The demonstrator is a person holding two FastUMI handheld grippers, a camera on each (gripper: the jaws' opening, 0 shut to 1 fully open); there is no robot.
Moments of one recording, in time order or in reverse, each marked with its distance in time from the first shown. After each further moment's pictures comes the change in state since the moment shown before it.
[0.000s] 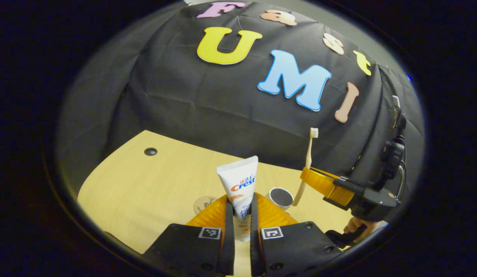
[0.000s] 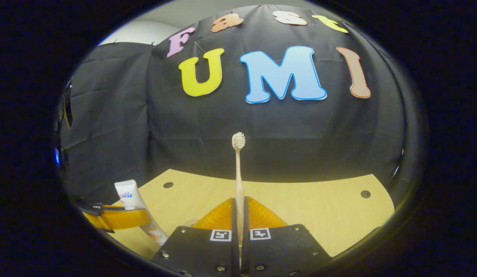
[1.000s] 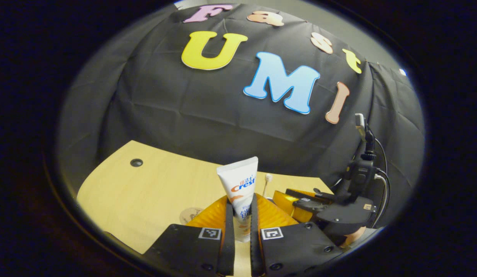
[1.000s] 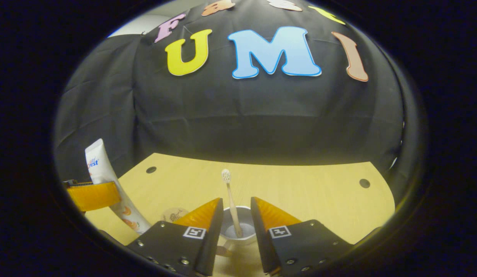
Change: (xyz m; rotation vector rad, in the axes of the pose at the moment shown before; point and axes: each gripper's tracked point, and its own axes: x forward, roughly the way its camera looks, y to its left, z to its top) left arm 0.028 -0.051 0.020 0.060 -0.074 -0.085; right arm 0.013 -0.034 -0.046 0.027 0.153 -0.066
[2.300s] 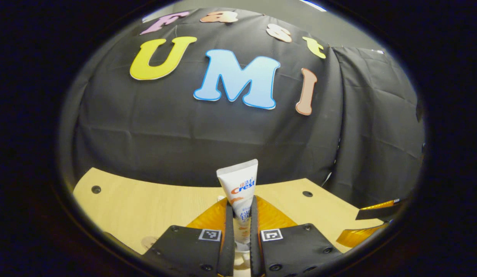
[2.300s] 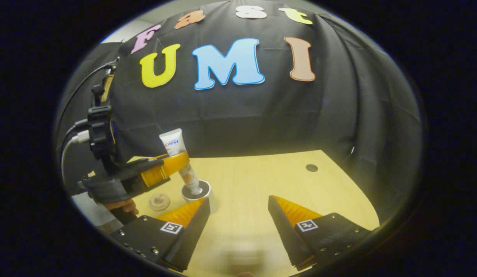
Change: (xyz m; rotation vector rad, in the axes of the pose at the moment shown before) left arm 0.155 -0.106 -0.040 0.216 -0.038 -0.157; right arm -0.133 -0.072 -0.023 0.080 -0.001 -0.212
